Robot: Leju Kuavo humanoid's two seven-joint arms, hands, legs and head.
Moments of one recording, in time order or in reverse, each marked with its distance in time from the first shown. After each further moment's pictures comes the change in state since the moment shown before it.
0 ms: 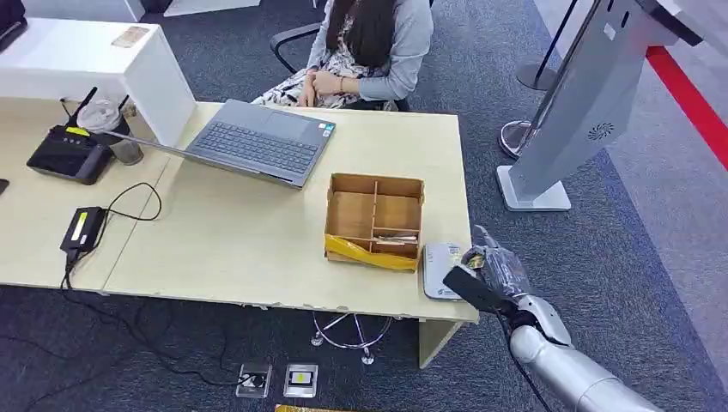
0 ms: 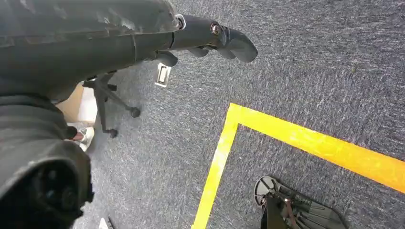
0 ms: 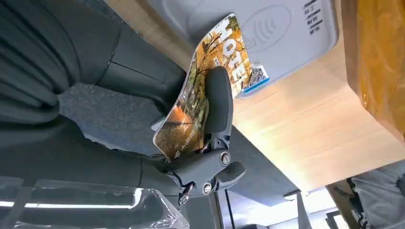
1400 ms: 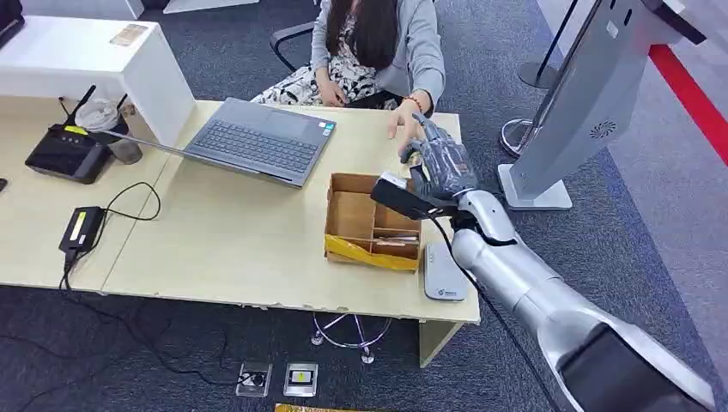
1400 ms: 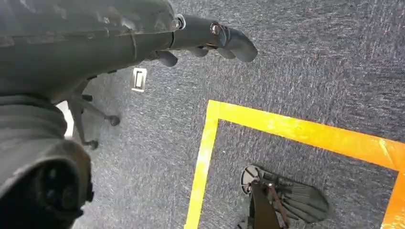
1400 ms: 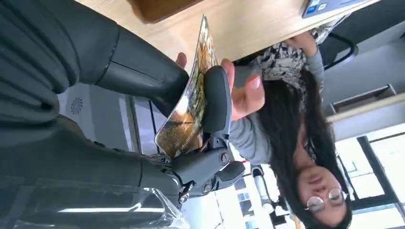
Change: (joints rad) left arm 0.000 0.015 0.000 0.000 -0.041 -0.112 -0.110; right arm -0.385 0.317 -0.020 0.173 0.281 -0.004 0.019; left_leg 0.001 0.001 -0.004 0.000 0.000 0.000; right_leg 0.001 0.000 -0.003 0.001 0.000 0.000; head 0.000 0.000
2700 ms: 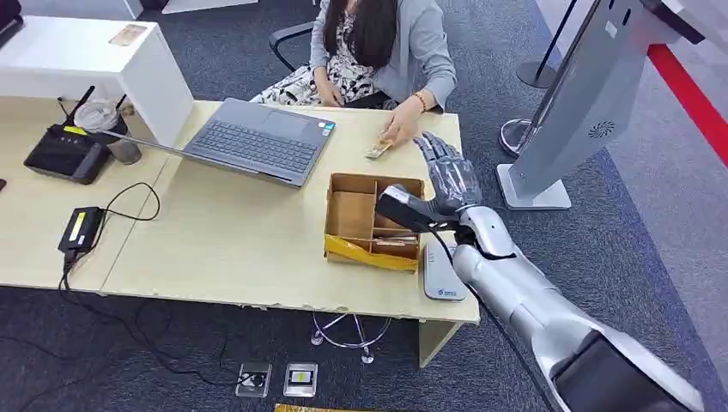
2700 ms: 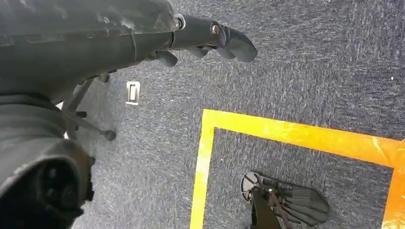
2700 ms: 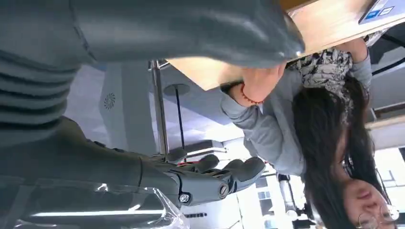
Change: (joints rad) left arm 0.004 0.039 0.000 0.000 -0.045 -0.058 -0.024; right arm 0.048 0.011 -0.031 0.081 0.090 -0.044 0.043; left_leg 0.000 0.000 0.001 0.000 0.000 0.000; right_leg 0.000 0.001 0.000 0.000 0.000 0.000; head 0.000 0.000
